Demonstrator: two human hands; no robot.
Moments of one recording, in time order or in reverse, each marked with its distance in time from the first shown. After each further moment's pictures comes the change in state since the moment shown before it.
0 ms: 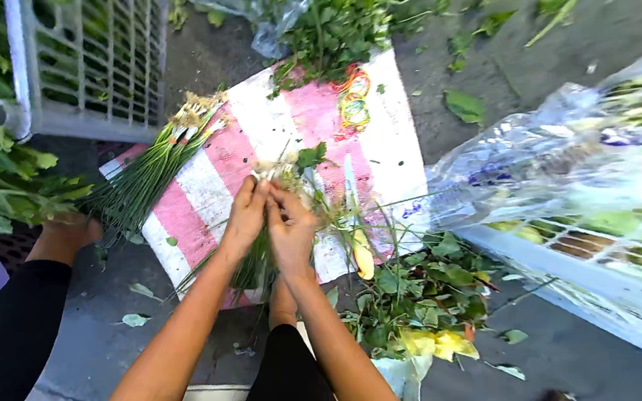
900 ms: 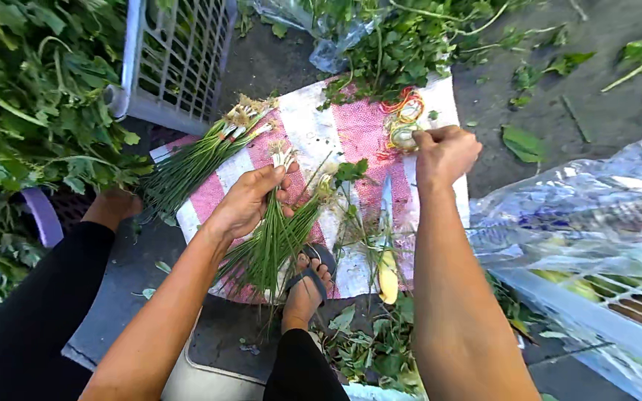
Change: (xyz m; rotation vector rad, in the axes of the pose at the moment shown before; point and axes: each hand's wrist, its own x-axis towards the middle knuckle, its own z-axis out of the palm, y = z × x) left_hand -0.015 0.046 -0.067 -0.470 -0.149 -0.129; right_hand 0.209 0.063 -0.092 -0.629 -0.020 0.289
